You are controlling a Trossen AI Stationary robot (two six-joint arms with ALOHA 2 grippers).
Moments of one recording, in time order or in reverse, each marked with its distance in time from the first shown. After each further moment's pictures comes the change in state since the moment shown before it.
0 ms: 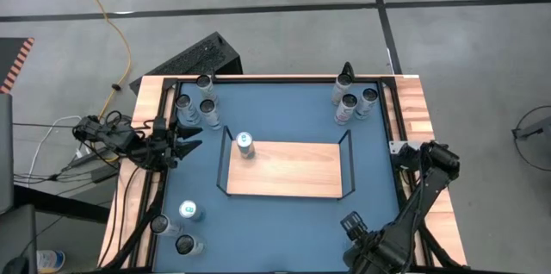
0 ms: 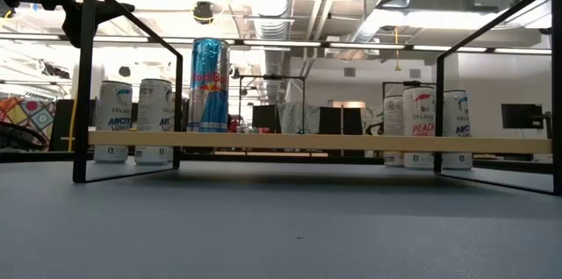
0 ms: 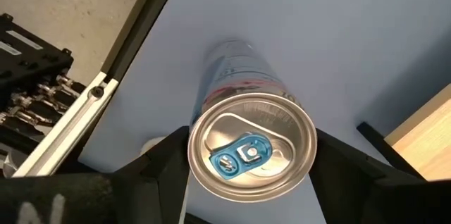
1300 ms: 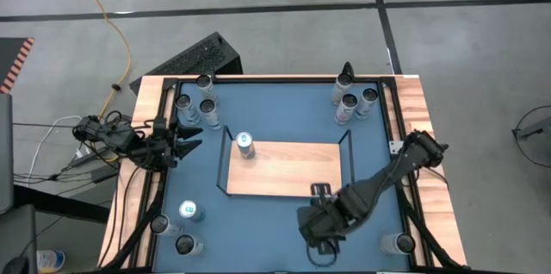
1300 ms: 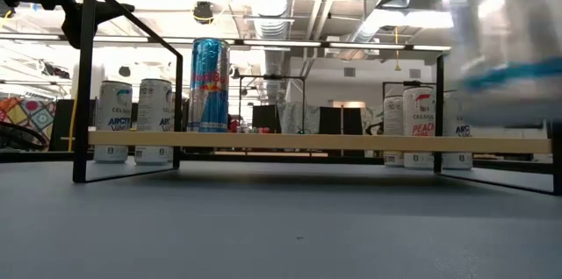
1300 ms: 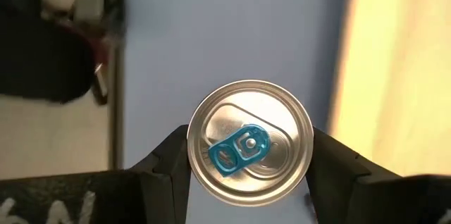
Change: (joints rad) left arm 0.000 0.000 0.000 0.000 0.001 -0.034; right arm -0.352 0.002 0.174 0.140 0.110 0.201
